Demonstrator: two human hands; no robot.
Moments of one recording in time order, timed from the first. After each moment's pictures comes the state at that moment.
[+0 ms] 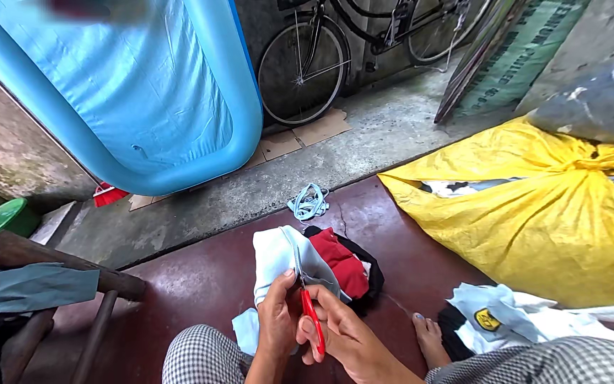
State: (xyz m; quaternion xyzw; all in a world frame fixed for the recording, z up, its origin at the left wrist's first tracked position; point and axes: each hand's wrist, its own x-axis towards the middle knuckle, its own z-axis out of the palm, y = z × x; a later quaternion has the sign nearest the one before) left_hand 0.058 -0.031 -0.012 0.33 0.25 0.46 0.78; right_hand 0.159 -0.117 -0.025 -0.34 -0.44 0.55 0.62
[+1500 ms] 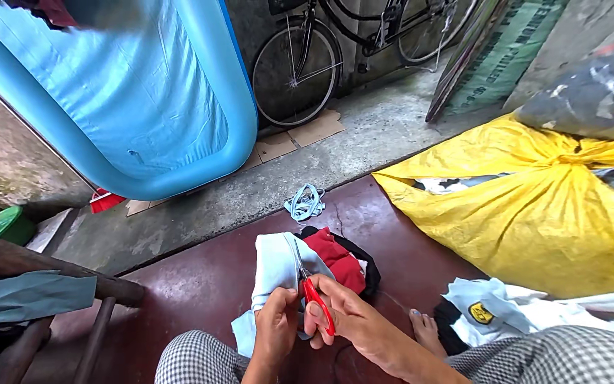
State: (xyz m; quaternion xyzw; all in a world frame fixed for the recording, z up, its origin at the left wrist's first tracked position) left_hand 0.049 -0.036 -0.028 0.39 0.25 0.48 0.75; right_hand 0.193 -0.112 -0.016 -0.34 -0.46 0.60 0.56
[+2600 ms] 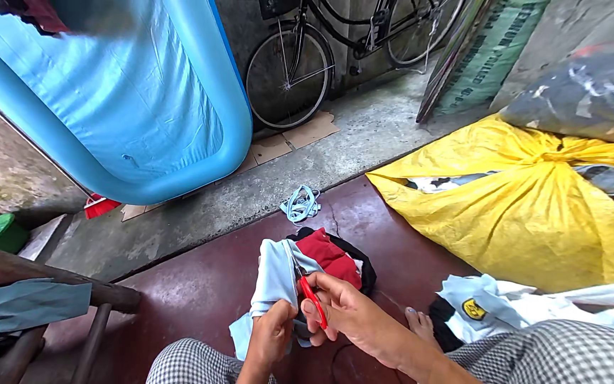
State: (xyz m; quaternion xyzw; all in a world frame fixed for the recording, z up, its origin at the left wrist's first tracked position) left_hand 0.033 -0.034 -0.044 0.48 0.22 0.43 0.73; right_hand 0.203 -0.111 -0.010 -0.39 -0.40 0.62 0.55
